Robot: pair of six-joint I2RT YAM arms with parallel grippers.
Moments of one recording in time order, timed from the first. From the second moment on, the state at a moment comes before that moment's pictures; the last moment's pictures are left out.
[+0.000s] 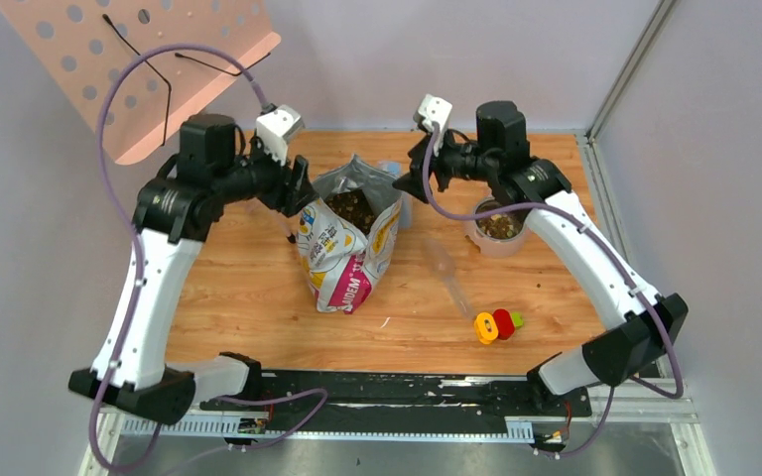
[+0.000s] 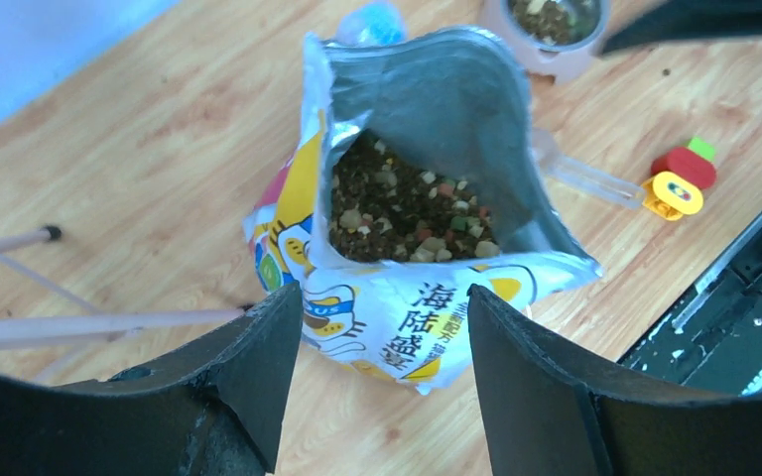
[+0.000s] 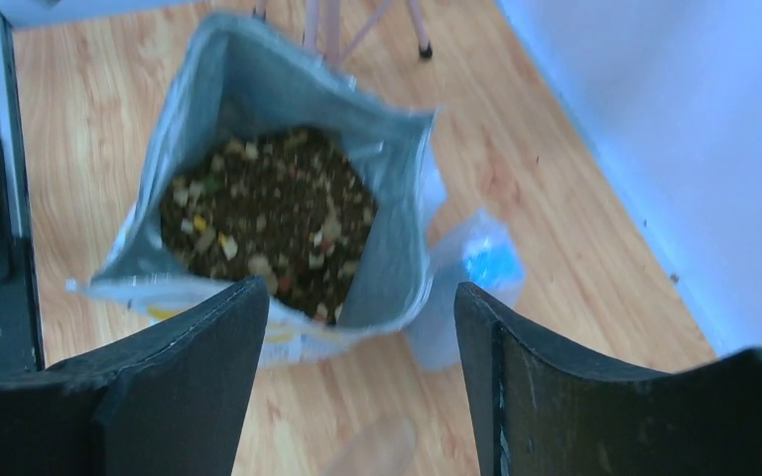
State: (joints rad) left arm -0.31 1.29 1.74 -1.04 0.40 0.18; right arm 0.51 1.43 1.53 -0.46 -0.59 -0.35
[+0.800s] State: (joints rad) left arm -0.63 1.16 1.42 -0.88 0.40 0.12; right arm 0.57 1.87 1.83 -0.38 -0.52 -0.23
